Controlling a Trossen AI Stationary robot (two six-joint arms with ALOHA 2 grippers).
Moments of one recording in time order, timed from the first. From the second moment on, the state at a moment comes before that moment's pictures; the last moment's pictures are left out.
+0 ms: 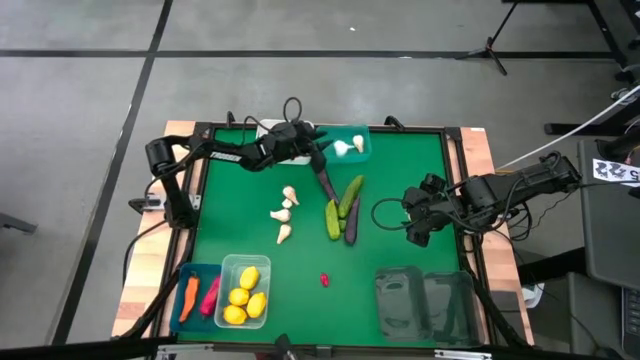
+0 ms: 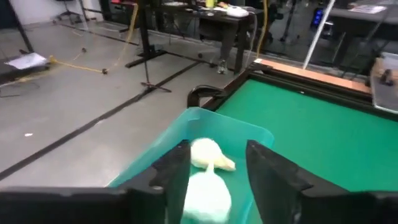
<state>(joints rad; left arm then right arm) 0.47 1.79 0.92 0.63 -0.09 -0.06 0.35 1.19 1.21 -1.27 0.36 0.62</state>
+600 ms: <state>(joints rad) 0.35 1.29 0.89 0.05 0.11 0.07 0.60 0.70 1.13 -1.05 0.66 0.38</state>
